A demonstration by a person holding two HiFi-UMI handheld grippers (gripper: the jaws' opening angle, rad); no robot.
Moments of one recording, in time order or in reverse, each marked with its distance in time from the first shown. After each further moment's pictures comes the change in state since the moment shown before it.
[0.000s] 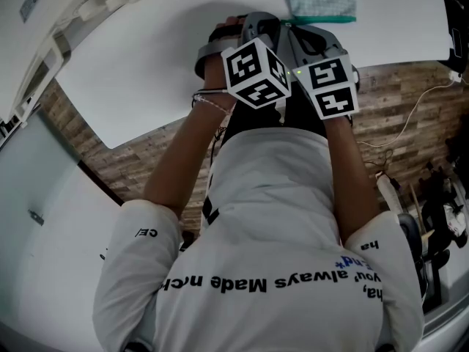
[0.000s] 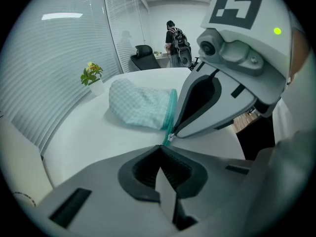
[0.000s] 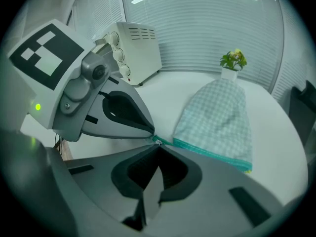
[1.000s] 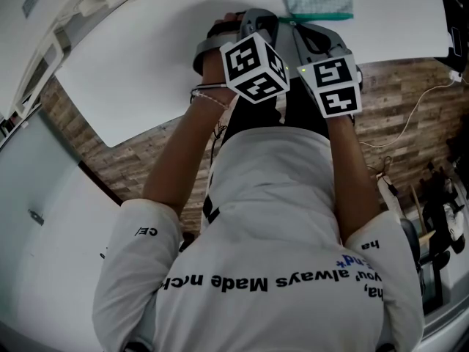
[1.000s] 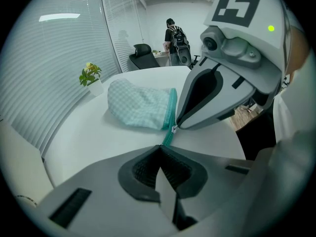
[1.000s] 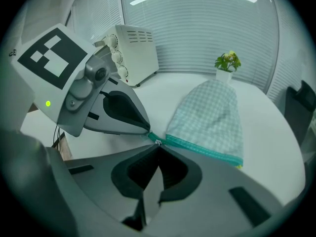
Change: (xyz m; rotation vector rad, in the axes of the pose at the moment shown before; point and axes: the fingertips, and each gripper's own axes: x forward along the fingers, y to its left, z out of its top) left arm 0.001 -0.001 -0.001 0.015 0.014 0.000; right arm -0.010 -0.009 -0.006 0.008 -0.013 -0.031
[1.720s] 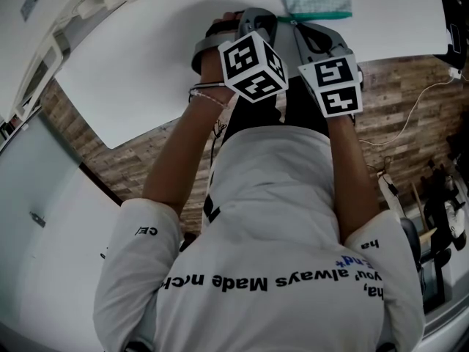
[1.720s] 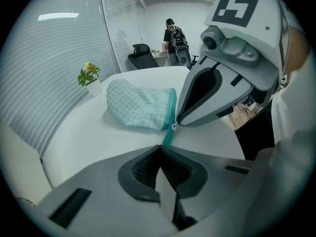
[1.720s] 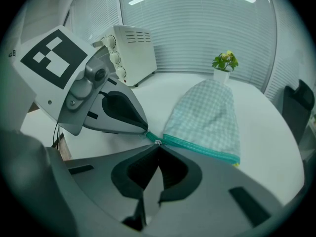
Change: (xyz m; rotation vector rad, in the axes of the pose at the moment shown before) left arm 0.000 -0.001 0.000 0.003 0.000 -0.018; right arm -0.003 -0.004 -0.001 0.014 0.002 -0.014
